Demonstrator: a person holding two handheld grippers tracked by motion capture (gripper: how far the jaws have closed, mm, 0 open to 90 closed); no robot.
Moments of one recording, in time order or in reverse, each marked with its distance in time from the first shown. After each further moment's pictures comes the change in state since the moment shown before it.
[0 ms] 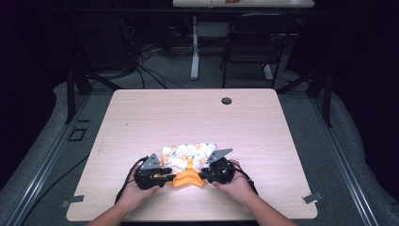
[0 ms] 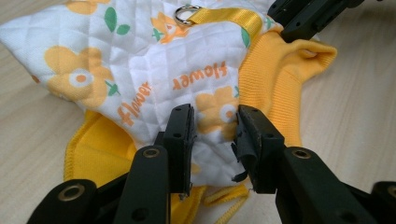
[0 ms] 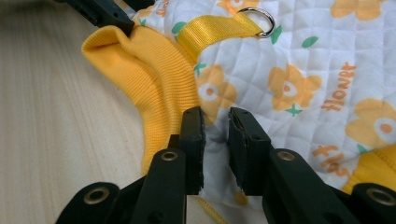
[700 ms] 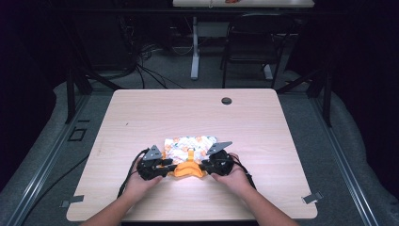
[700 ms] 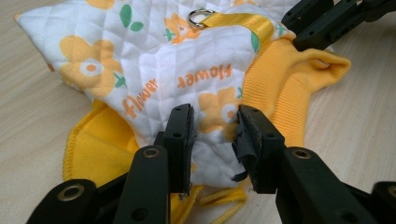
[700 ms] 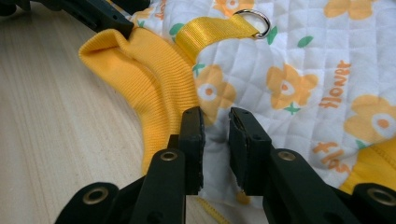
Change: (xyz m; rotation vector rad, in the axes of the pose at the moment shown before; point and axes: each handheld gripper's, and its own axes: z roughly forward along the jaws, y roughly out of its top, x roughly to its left) left arm 0.022 0.009 0.014 -0.039 0.050 -0.048; right arm -0.020 0.011 0.008 -0.017 -0.049 0.036
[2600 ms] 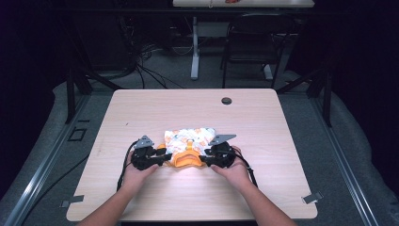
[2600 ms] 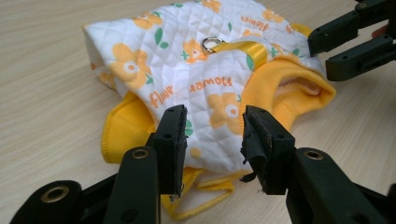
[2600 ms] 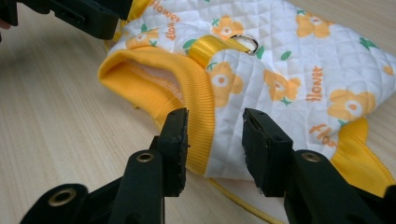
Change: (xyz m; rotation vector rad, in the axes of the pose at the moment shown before) left arm 0.025 0.014 -0.018 -0.098 0.047 -0.157; right arm -0.010 0.018 -0.013 -0.079 -0.069 0.052
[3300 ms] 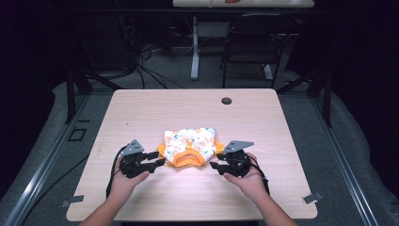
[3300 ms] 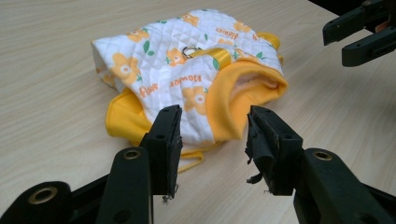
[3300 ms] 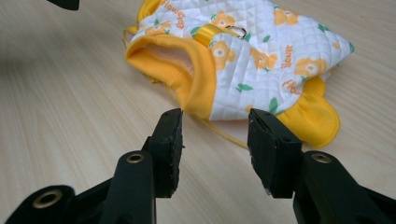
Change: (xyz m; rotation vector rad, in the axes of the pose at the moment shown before) left arm -0.020 -0.004 -0.046 -0.016 -0.004 0.020; right arm 0.010 -0.020 -0.056 -0.025 -0.029 0.011
